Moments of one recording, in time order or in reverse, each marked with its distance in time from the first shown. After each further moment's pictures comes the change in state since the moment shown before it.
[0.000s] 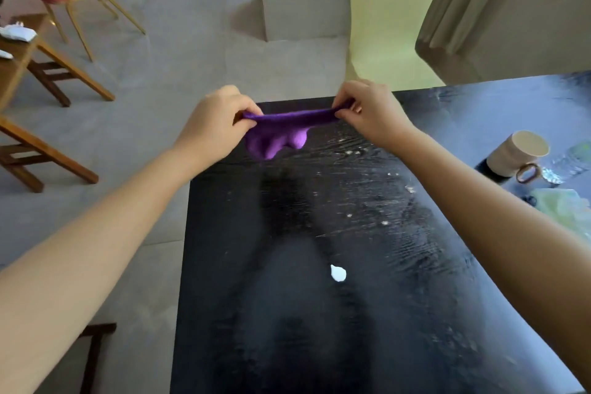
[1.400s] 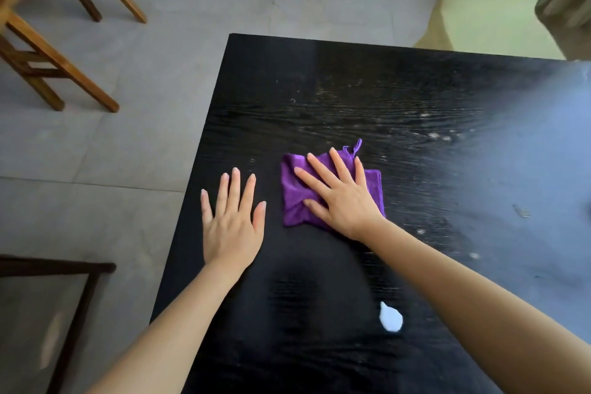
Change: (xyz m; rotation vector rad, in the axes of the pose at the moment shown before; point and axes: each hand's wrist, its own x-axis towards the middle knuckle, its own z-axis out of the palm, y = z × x) left_hand -0.179 -0.119 0.235 0.475 -0.227 -0.619; right_hand -0.063 0.071 0.290 -0.309 -0.476 -0.203
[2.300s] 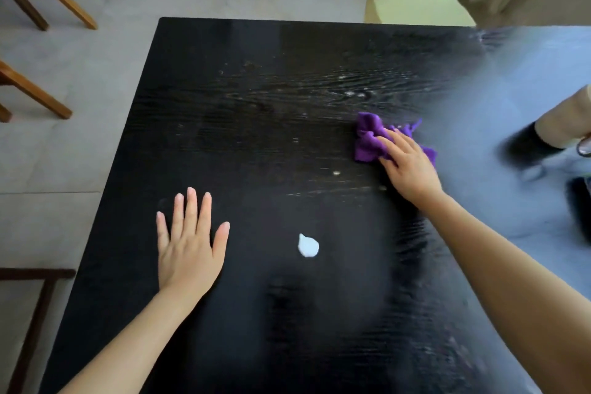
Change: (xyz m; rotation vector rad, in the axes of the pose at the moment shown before) left_hand -0.117 0.054 -0.006 0.010 -0.047 0.016; right_hand -0.167 0.170 -0.021 0.167 0.328 0.272
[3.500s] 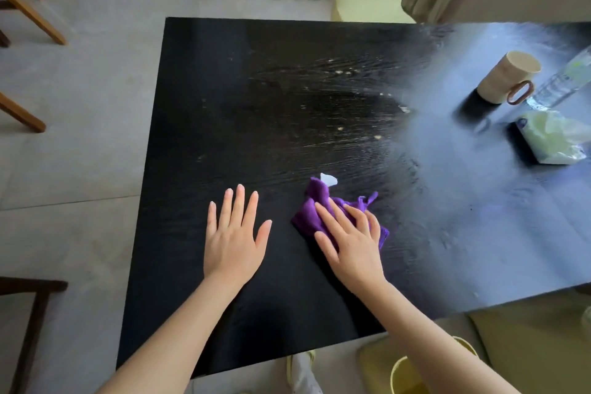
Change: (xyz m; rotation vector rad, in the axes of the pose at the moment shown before) left_hand -0.079 -0.033 0.014 -0.026 0.021 0.283; right_hand -0.208 -0.240 0.042 -0.089 -0.020 0.282
